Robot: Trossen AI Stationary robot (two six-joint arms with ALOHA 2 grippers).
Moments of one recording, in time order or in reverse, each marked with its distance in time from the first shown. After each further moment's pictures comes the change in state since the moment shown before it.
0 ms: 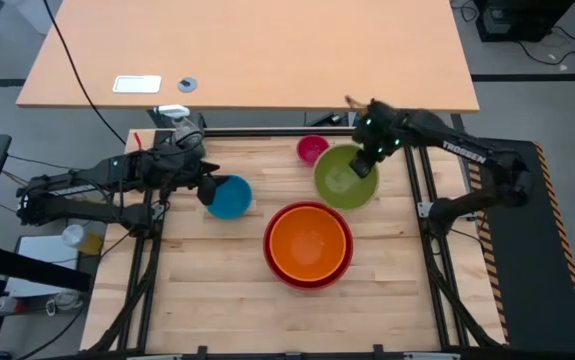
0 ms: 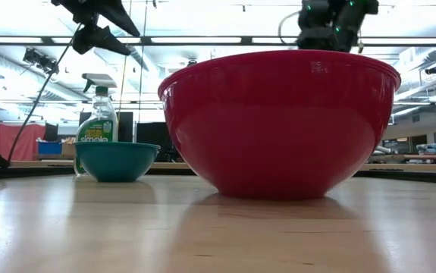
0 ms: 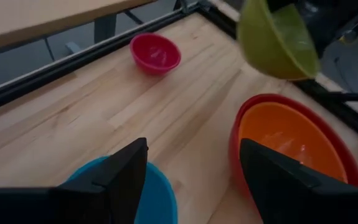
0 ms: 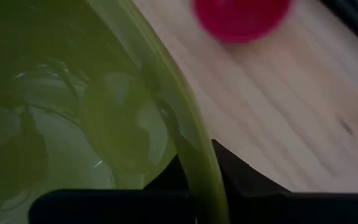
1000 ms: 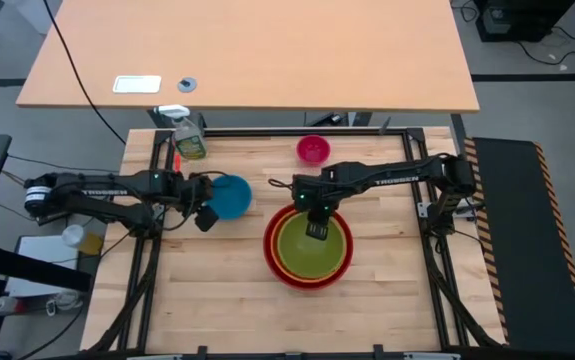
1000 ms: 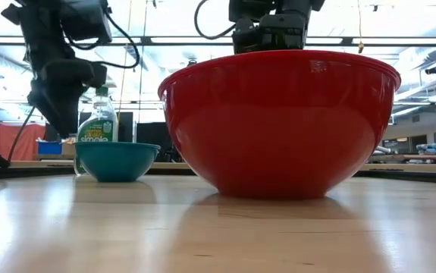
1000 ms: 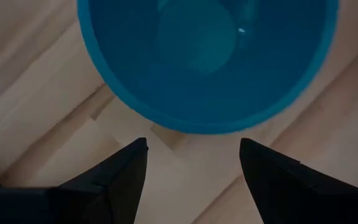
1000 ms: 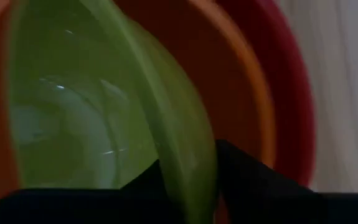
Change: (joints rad) left arm -0.015 0.158 -0.258 -0.279 0.105 -0.087; right arm 0.519 0.477 0.255 0.057 0.025 0.062
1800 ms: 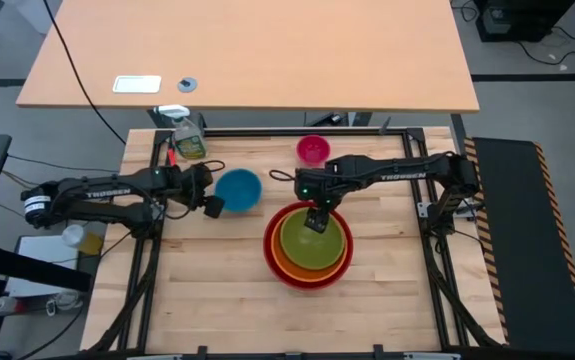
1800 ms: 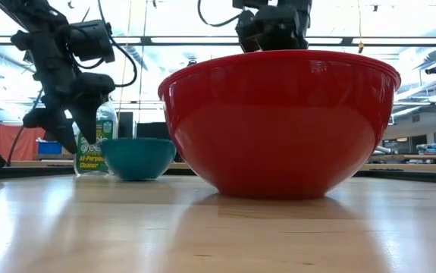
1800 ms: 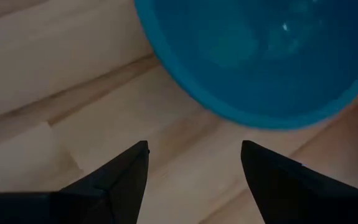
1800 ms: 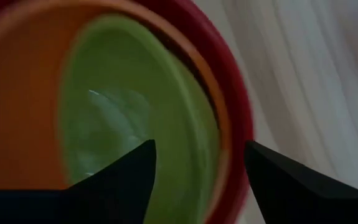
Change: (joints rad) left arm 0.202 -0.013 -0.118 0.223 0.178 -0.154; right arm -0.001 -0.025 0.080 -0.120 0.110 0.126
